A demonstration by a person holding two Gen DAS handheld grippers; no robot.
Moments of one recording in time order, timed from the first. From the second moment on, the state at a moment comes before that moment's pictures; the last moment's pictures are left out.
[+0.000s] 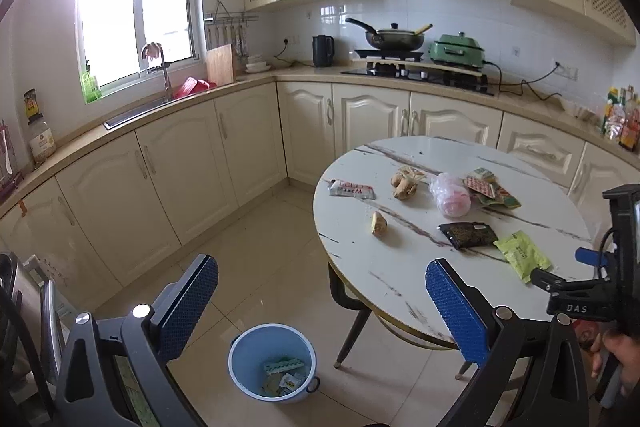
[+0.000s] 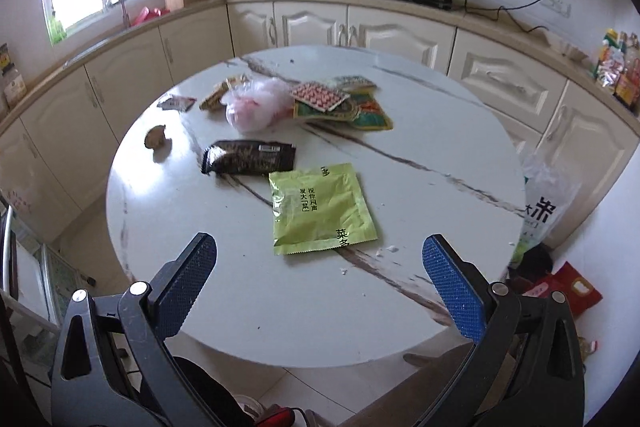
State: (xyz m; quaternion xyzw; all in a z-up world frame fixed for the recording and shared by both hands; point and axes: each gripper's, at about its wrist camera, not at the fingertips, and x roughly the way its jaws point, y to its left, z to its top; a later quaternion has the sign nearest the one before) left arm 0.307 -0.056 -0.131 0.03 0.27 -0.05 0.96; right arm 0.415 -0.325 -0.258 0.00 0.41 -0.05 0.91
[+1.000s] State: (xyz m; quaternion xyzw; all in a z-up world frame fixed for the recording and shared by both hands) left arm 0.543 -0.203 -0.193 0.17 0.37 -0.24 0.88; right arm 0.460 -0.391 -0.282 0.04 0.41 0.03 0.91
